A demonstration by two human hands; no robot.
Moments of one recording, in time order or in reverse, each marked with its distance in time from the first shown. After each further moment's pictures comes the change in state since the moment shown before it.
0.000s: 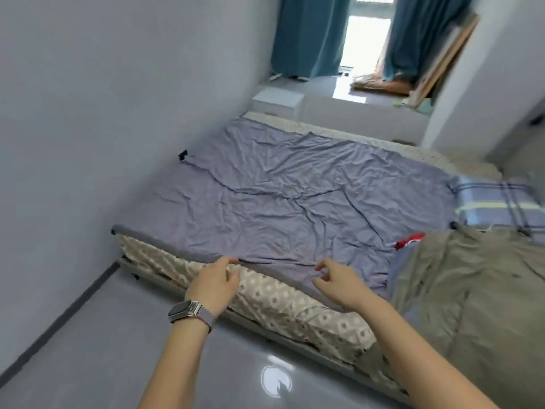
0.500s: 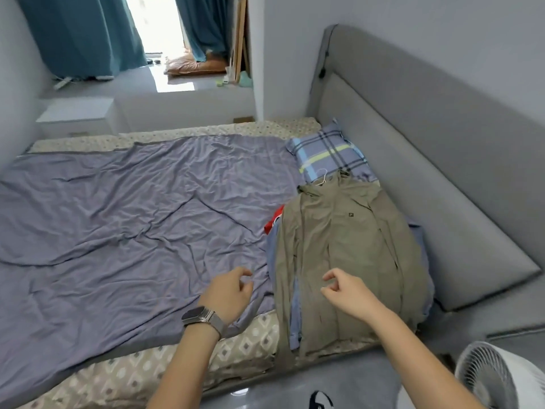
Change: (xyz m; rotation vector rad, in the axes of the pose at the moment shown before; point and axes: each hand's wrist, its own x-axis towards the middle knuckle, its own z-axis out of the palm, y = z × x) left_hand 0.080 0.279 0.223 0.120 -0.492 0.563; right_hand -0.069 0.269 -0.128 0.344 0.344 0.551
